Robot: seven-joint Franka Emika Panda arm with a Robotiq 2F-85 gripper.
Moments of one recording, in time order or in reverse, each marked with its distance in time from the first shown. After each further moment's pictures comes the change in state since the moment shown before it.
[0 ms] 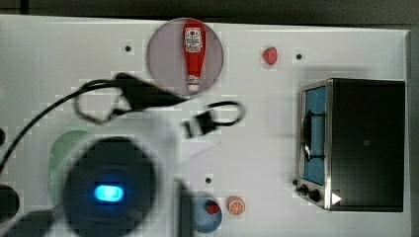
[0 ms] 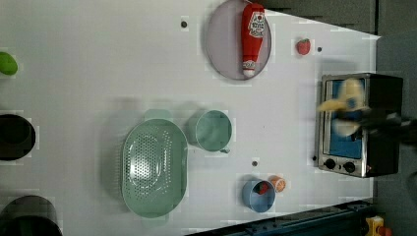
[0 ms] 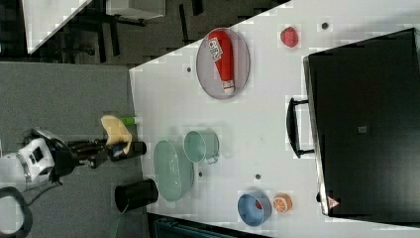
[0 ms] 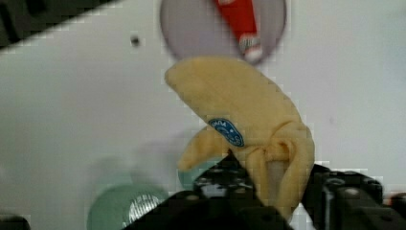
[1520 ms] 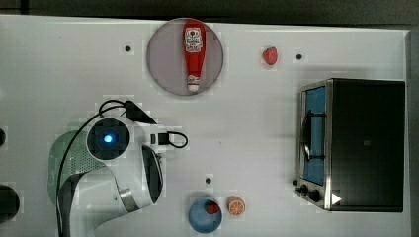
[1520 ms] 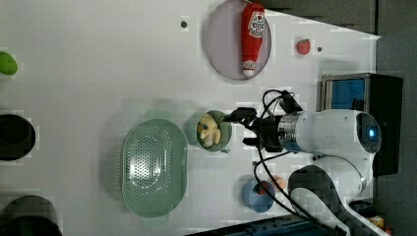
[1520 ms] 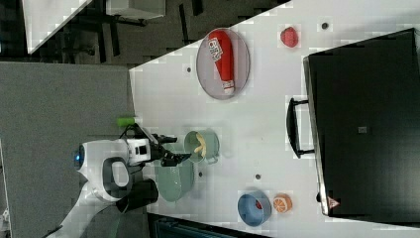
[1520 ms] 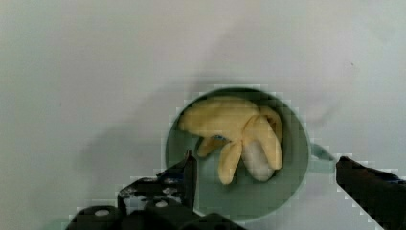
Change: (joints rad) arm 0.024 0.398 0.164 -0.279 -0.058 0.518 0.494
